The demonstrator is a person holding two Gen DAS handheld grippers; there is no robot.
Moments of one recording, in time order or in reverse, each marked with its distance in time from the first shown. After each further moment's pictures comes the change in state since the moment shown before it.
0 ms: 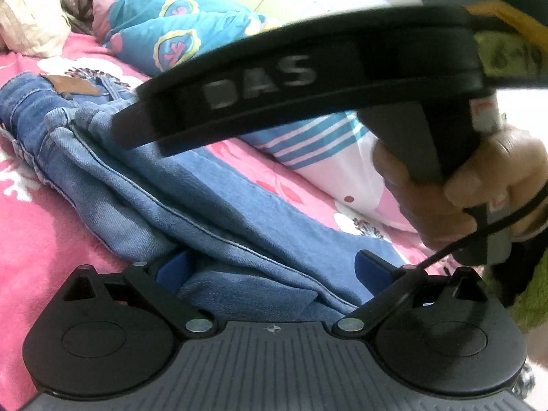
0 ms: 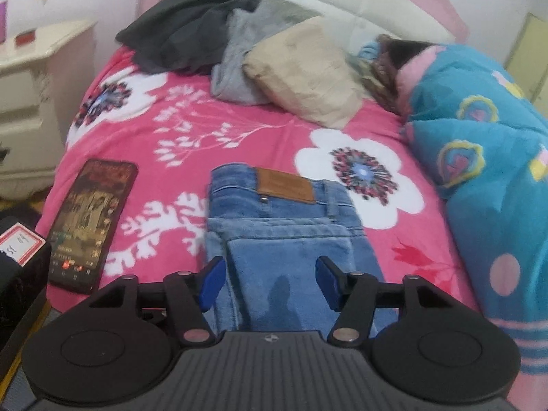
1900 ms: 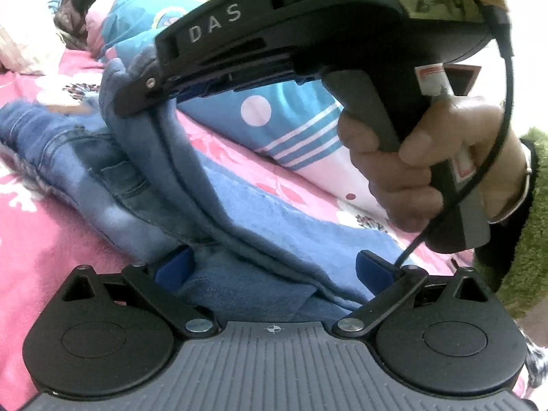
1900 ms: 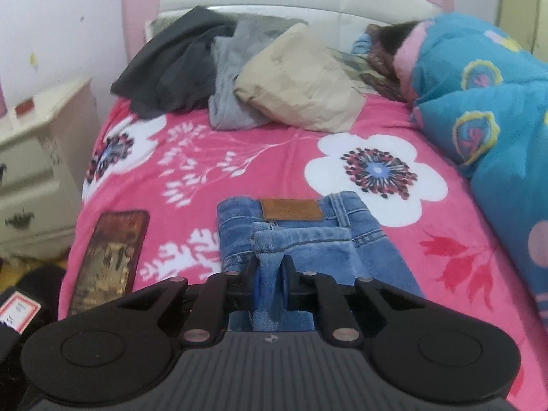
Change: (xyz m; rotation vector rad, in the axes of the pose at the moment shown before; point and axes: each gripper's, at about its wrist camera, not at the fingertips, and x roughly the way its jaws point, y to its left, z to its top) left arm -0.018 0.004 -0.009 0.058 -0.020 0.017; right arm 0.004 -0.036 0.000 0.239 -0.077 0.114
